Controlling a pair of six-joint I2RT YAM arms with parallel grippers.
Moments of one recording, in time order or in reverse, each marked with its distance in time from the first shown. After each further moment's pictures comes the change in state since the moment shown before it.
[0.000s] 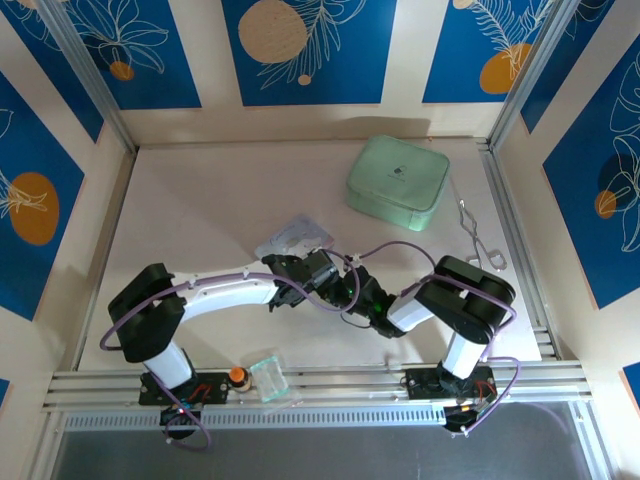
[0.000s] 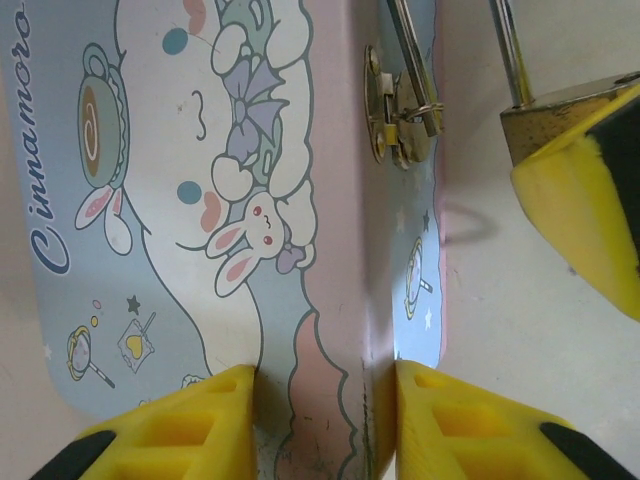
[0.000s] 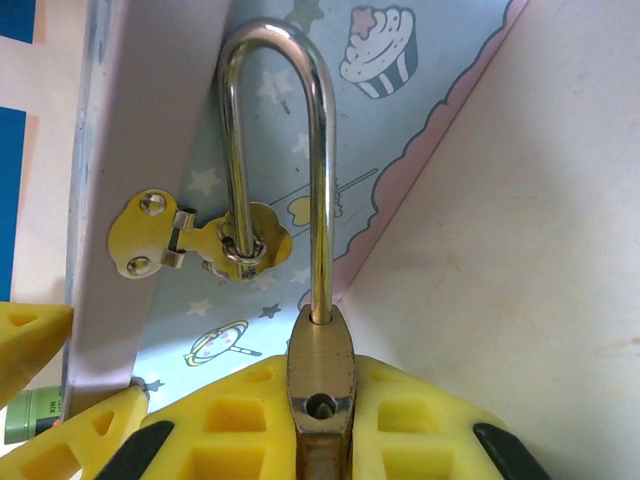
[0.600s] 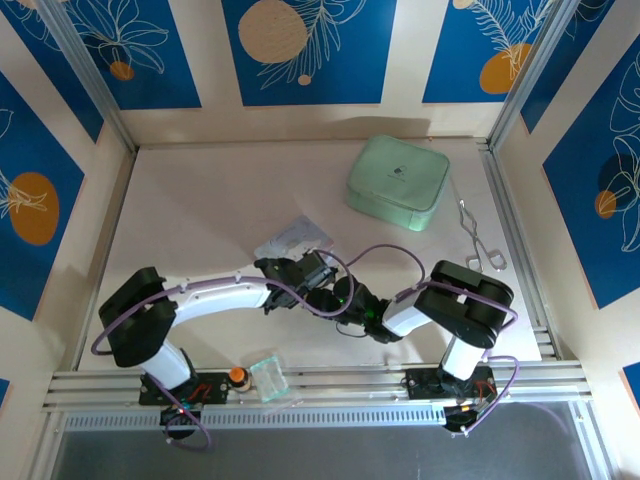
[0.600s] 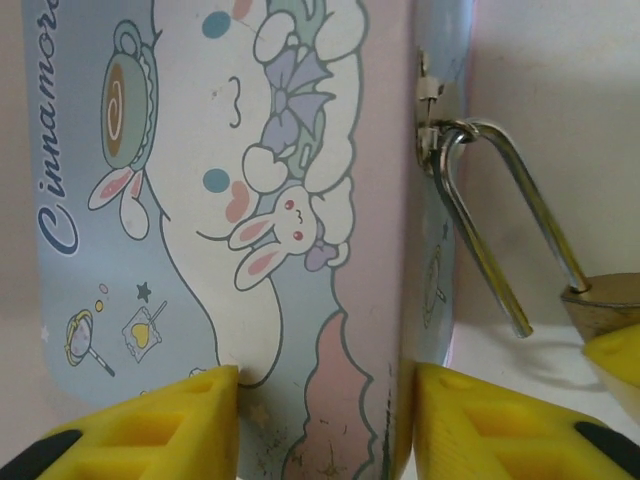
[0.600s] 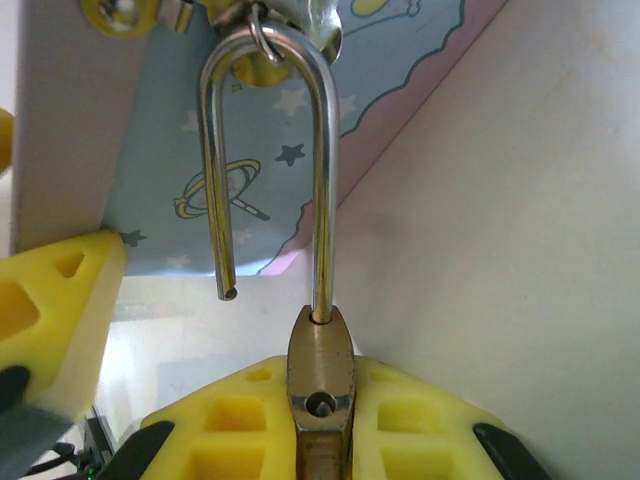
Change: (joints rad) left arm 0.007 -0.046 -0.060 0.056 0.001 -0.008; right arm 0.095 -0.021 0.023 -0.108 -0.051 -0.056
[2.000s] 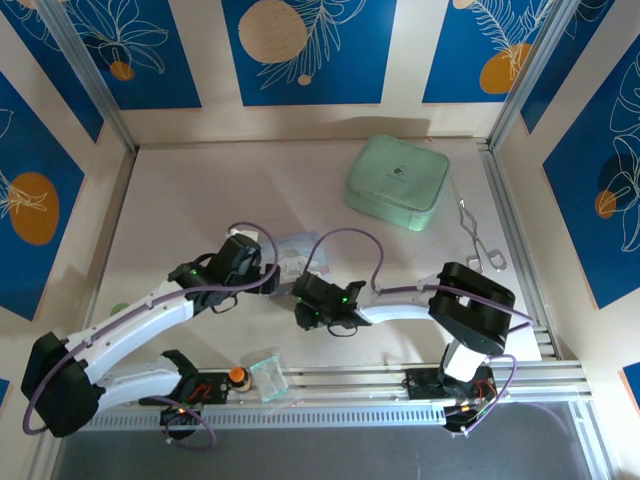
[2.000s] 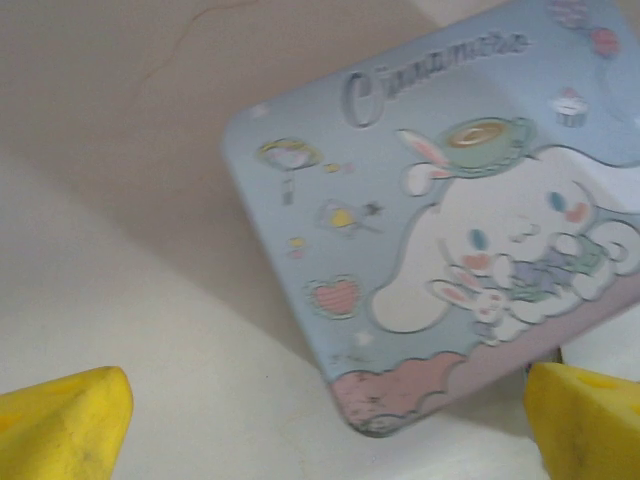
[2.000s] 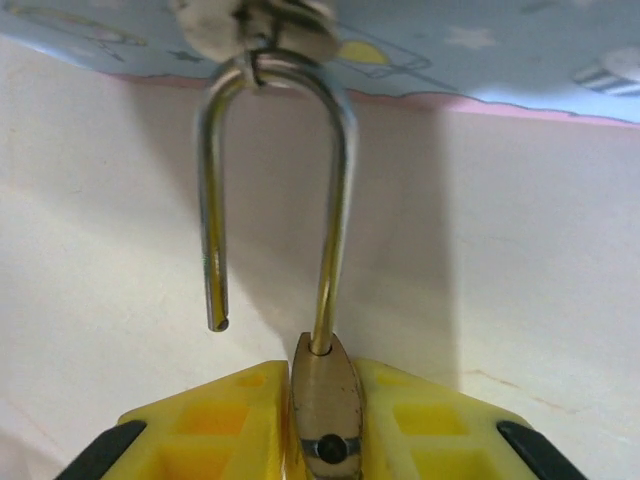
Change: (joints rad) left arm 0.247 -0.476 -0.199 0.017 0.250 -0.404; right arm 0.118 -0.060 0.364 -0.893 0.054 -0.367
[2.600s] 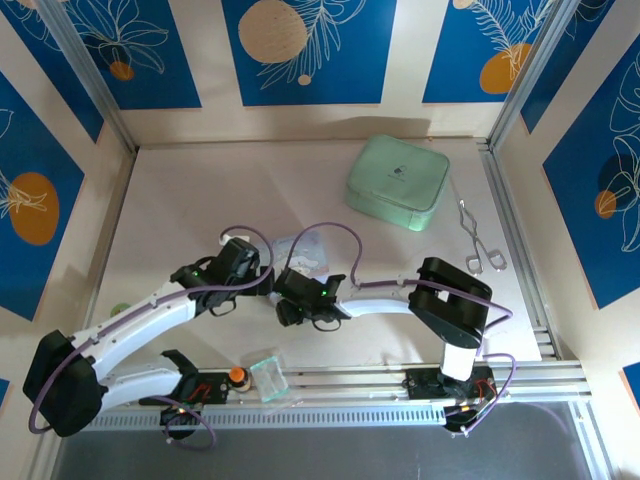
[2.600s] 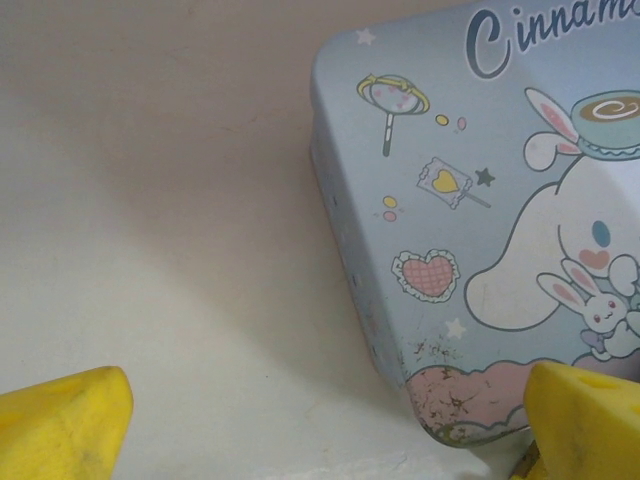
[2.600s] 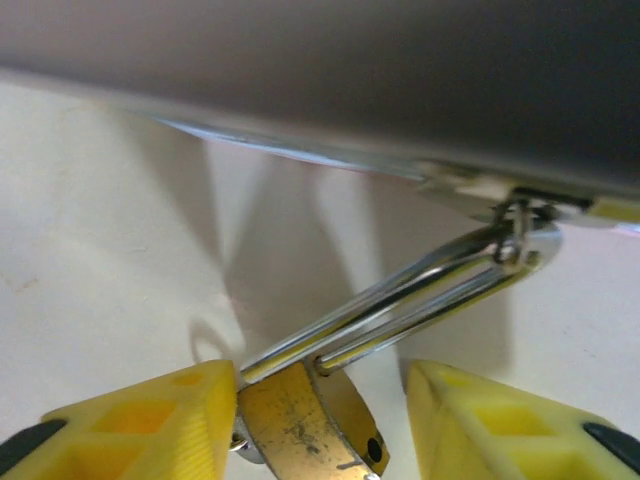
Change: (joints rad) left arm 0.104 -0.027 -0.102 0.019 0.032 -0.139; right arm 0.050 0.151 0.240 -0.165 0.061 -0.056
